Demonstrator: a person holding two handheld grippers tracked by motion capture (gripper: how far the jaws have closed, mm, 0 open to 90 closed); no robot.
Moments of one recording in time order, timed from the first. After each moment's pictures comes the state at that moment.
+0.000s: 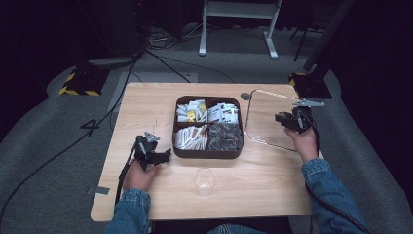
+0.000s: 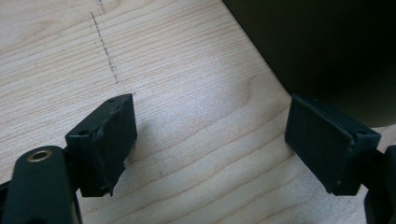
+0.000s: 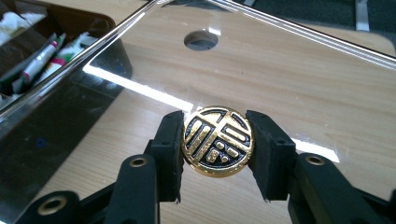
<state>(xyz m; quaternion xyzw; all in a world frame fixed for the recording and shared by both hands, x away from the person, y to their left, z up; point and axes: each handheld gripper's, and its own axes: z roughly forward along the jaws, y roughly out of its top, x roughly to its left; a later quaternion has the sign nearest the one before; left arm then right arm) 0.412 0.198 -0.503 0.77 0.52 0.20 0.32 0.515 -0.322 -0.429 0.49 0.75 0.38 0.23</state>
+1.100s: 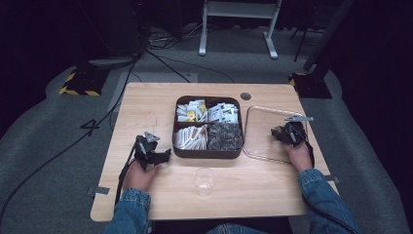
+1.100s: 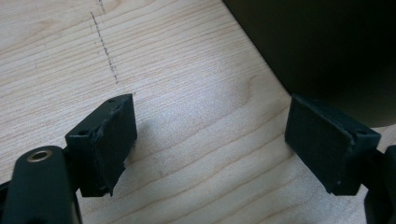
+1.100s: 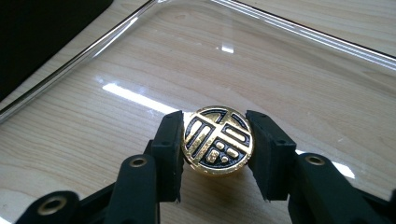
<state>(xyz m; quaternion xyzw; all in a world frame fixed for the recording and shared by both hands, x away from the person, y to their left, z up) 0.413 0.199 -0.503 0.77 0.52 0.20 0.32 0.504 -0.321 -0.488 0.48 0.77 0.34 0.22</state>
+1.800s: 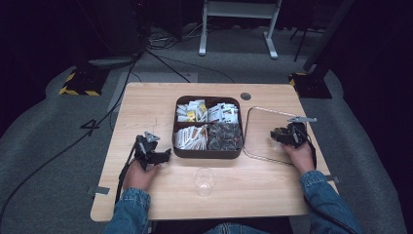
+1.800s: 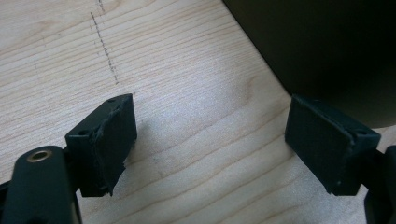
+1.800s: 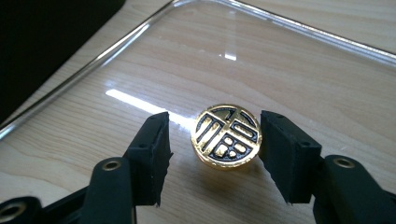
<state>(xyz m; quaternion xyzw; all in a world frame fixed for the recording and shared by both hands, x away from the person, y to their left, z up) 0.413 0.199 -0.503 0.77 0.51 0.20 0.32 0.501 -0.329 -0.488 0.49 0.77 0.37 0.19</state>
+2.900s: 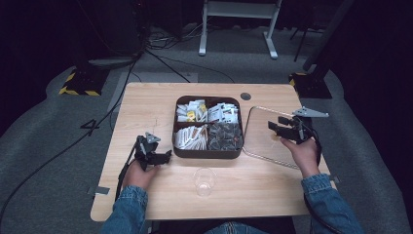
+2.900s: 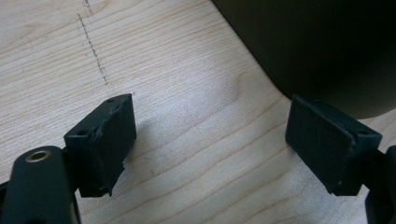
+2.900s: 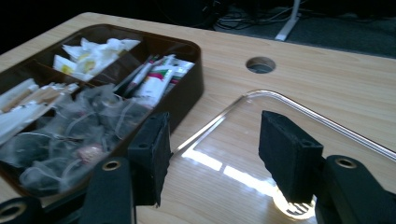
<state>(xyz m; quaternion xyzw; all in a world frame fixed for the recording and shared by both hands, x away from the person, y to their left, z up) 0.412 0.199 -0.503 0.78 0.50 0.19 0.32 0.459 -0.294 -0.404 0.44 0.75 0.46 0.21</state>
